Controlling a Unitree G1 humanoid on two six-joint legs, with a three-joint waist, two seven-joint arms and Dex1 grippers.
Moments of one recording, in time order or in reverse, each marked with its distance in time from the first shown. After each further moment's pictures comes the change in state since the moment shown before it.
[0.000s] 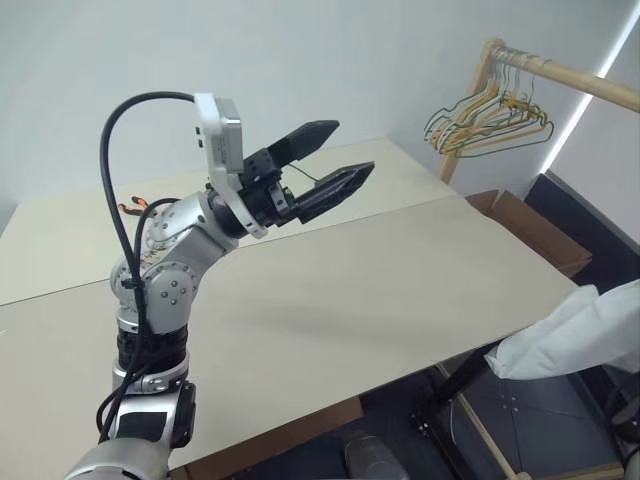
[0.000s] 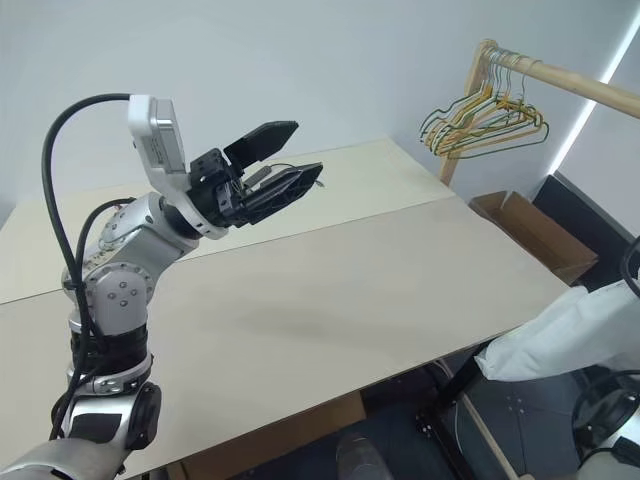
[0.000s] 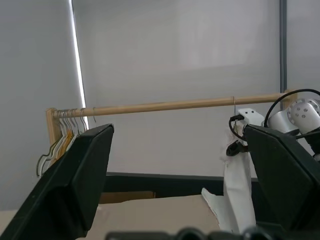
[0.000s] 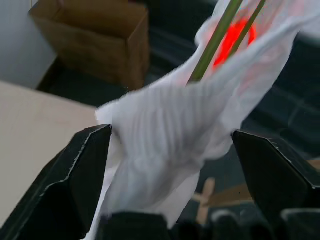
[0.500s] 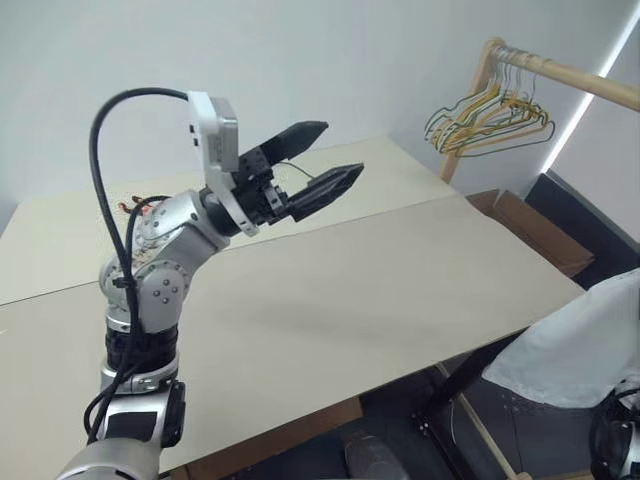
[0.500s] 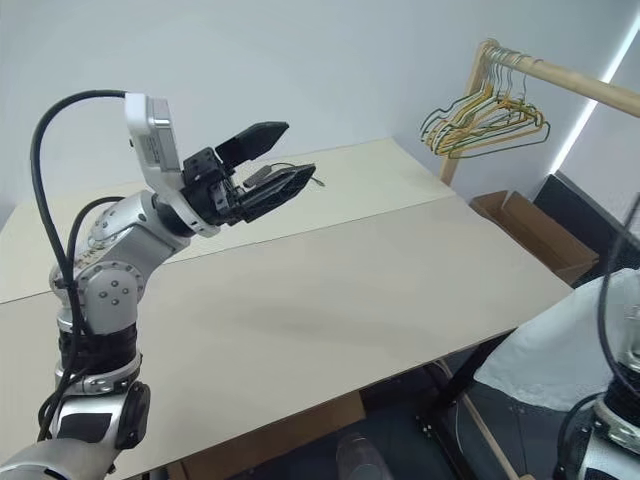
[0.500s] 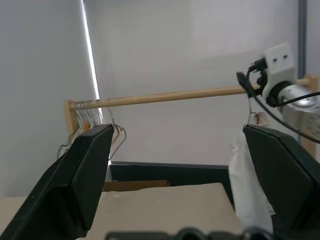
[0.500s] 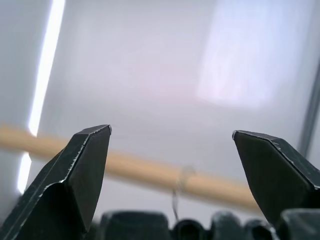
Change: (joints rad) left arm 0.012 0.056 -0.001 0.001 0.062 -0.038 0.022; right arm 0.109 0.110 0.333 -0.354 -0.423 -0.862 -0.086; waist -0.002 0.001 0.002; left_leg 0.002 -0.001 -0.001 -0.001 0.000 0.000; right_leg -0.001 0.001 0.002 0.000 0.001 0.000
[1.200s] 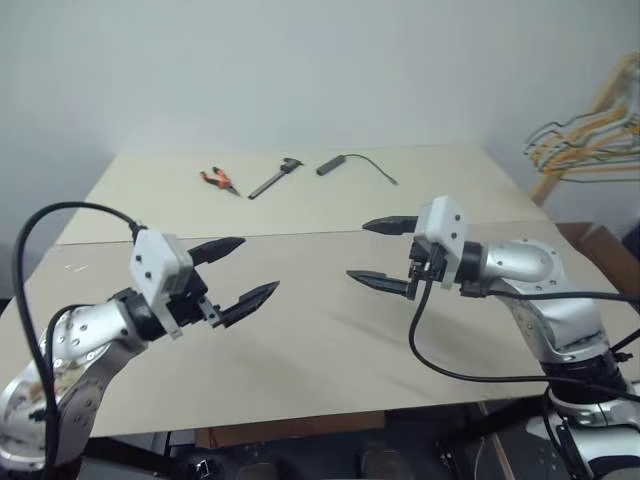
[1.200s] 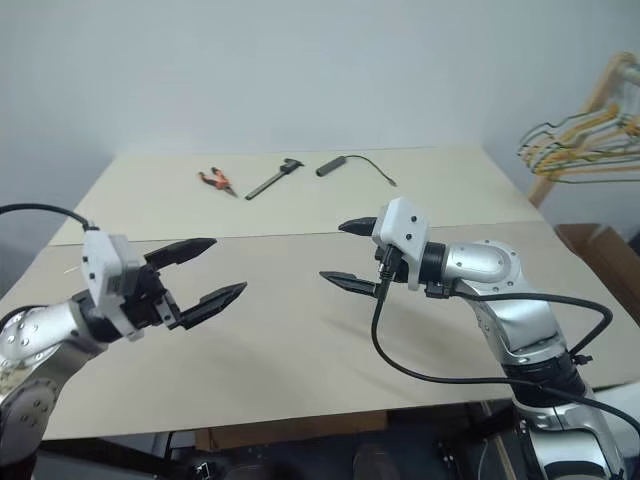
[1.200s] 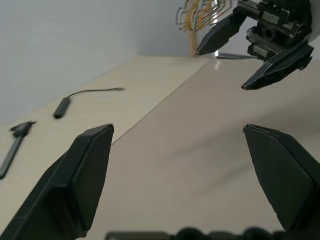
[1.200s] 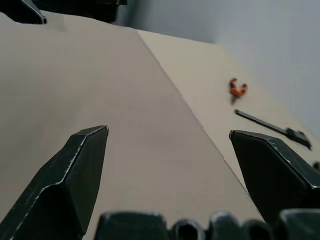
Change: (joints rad) left arm 0.708 0.299 0.220 -0.396 0.068 -0.018 -0.025; right arm -0.056 0.075 0.596 0.033 0.505 -0.167 1.338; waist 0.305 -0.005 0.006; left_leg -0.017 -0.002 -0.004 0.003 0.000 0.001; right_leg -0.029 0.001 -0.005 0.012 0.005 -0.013
